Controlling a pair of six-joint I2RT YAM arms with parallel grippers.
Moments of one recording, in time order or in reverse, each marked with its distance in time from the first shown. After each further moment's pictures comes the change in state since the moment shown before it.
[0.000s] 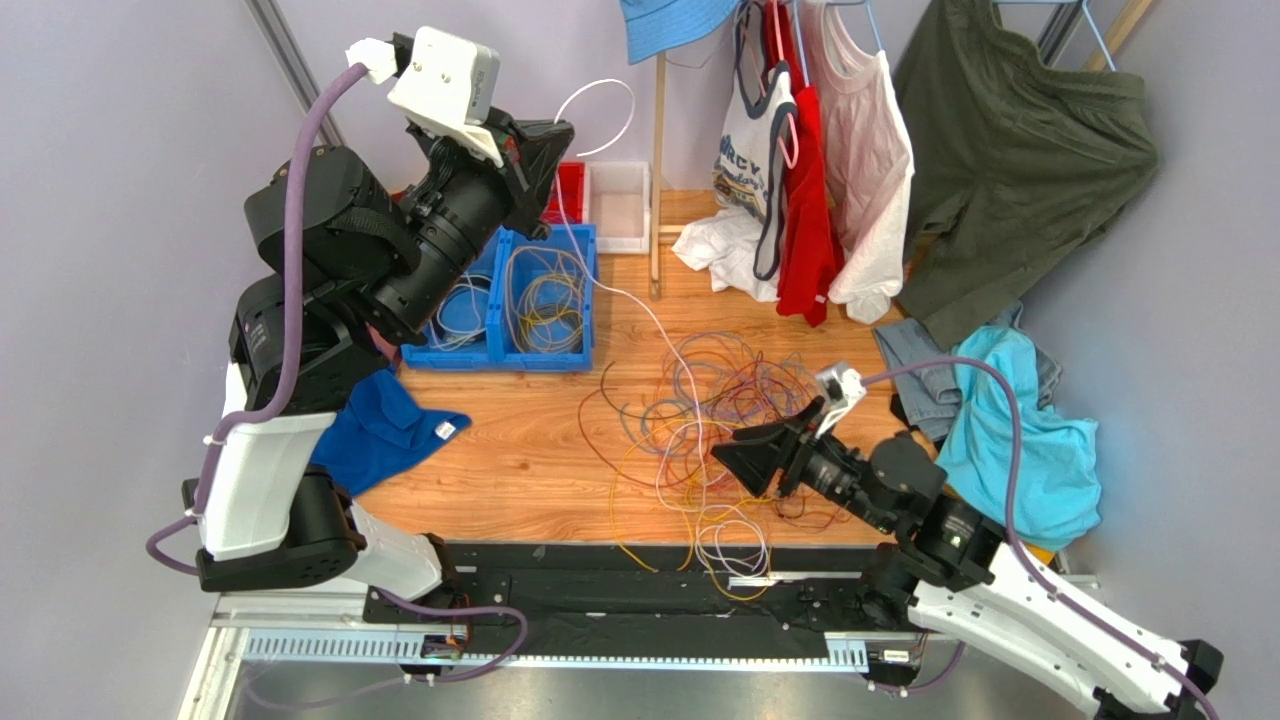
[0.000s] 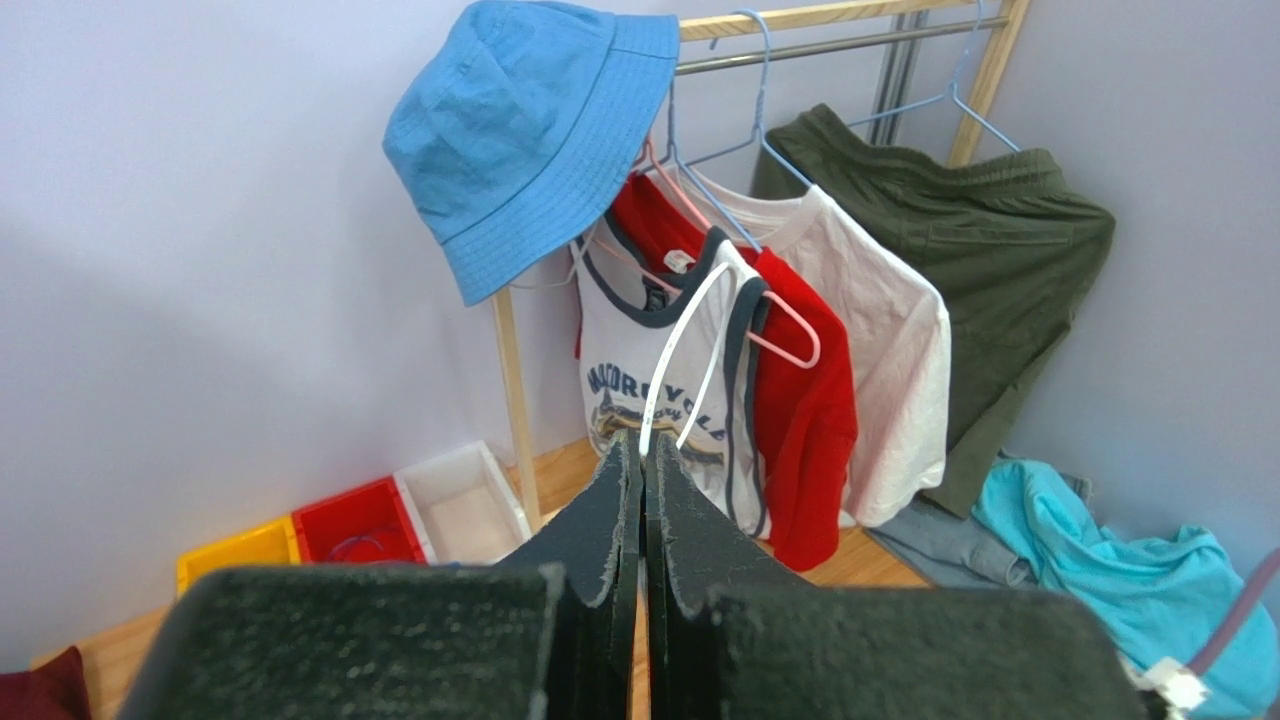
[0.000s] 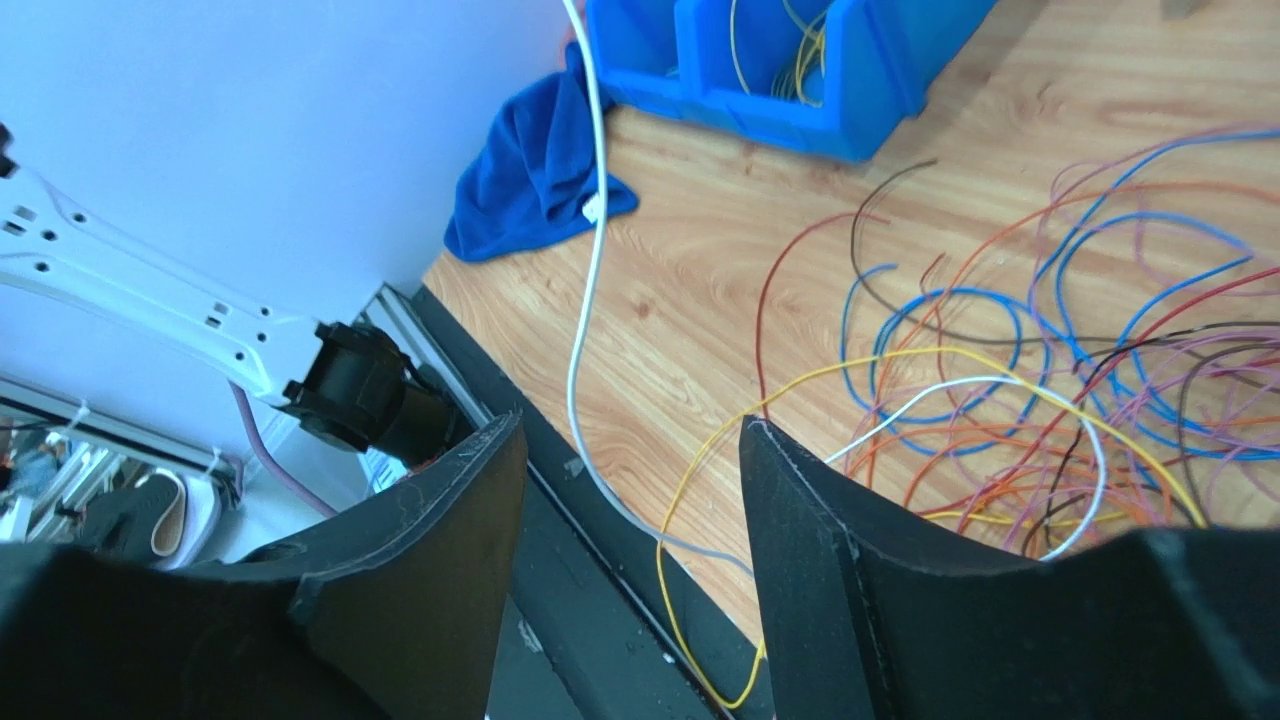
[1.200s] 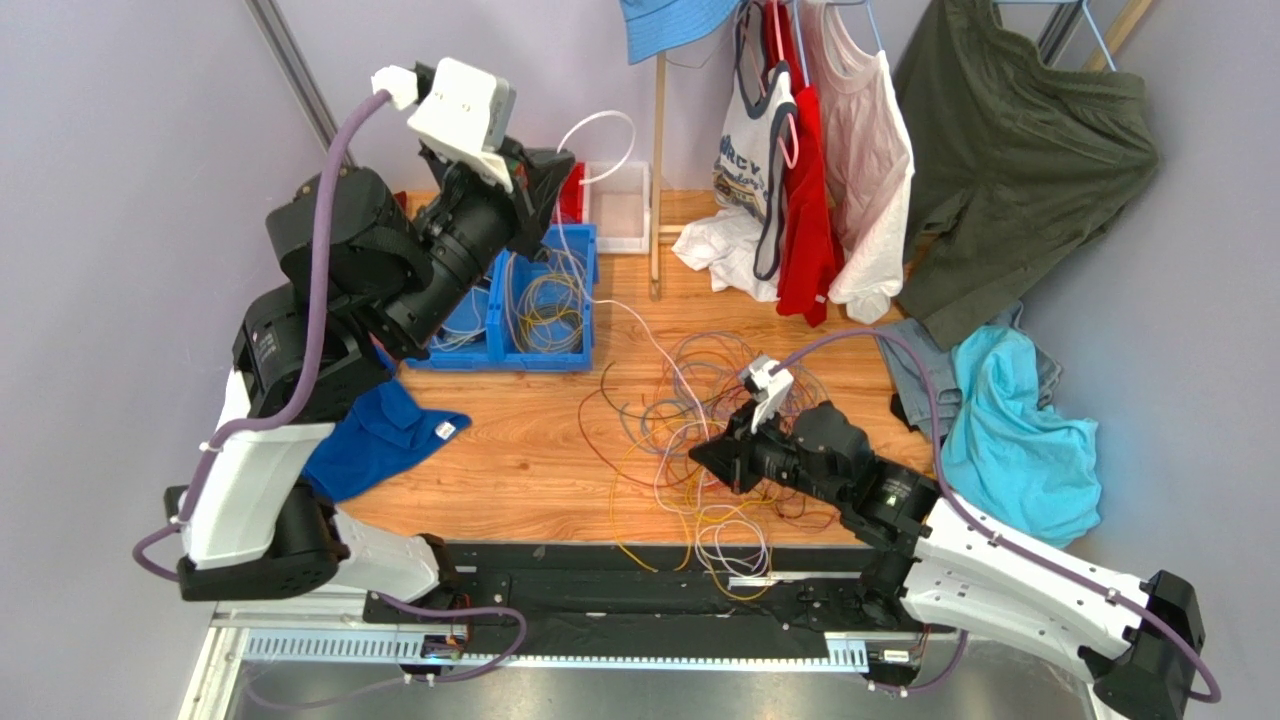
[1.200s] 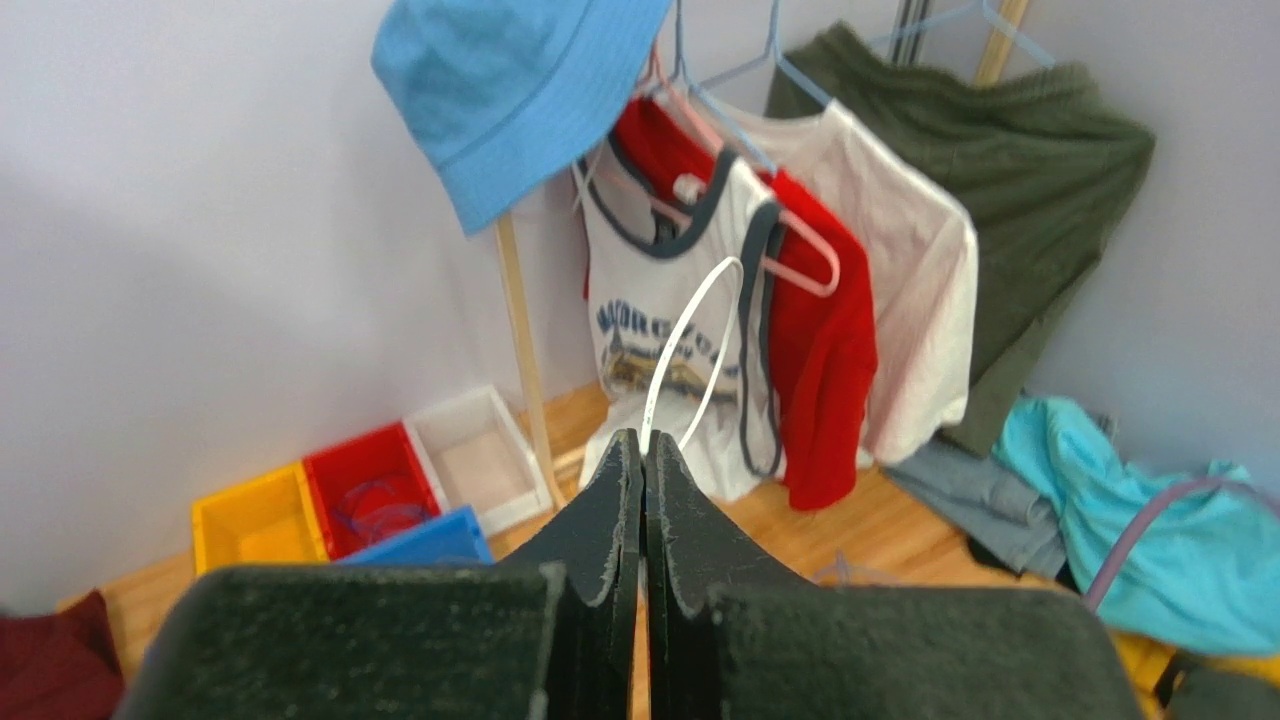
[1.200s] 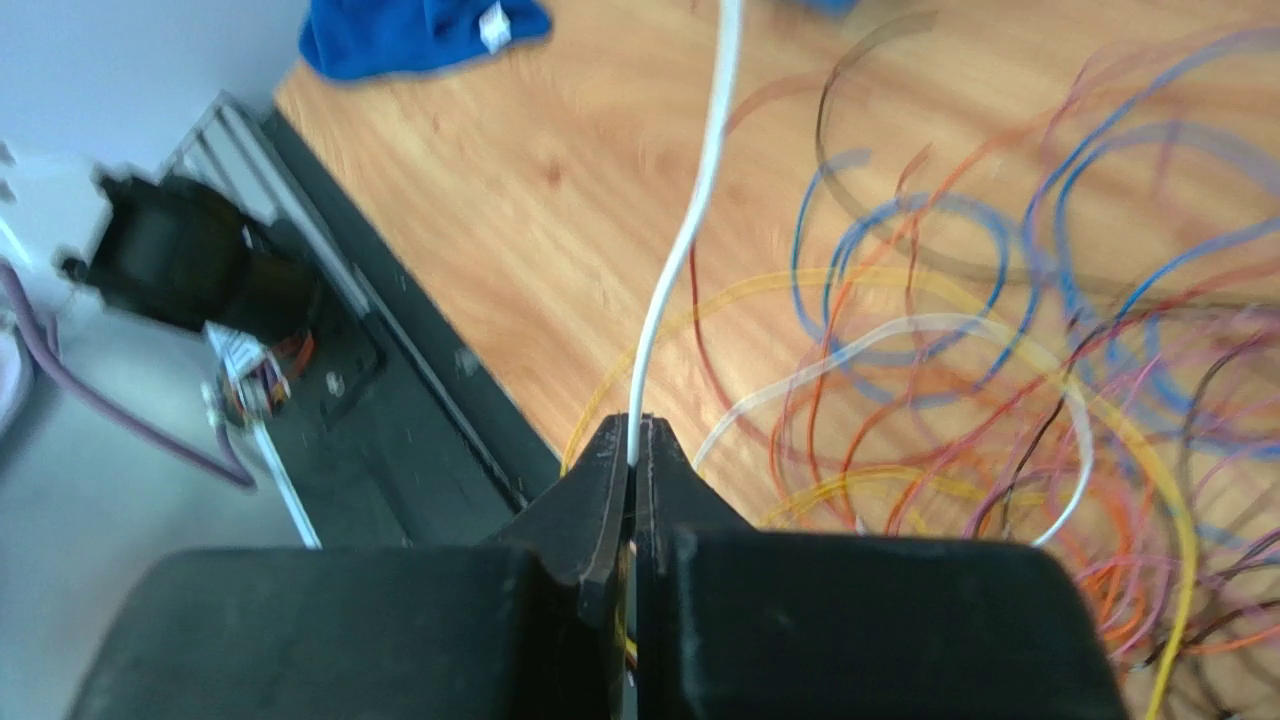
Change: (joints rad) left arm 0.000 -0.055 -0.116 0.003 -0.009 -0.009; right arm 0.009 0.295 0.019 0.056 -0.083 -0.144
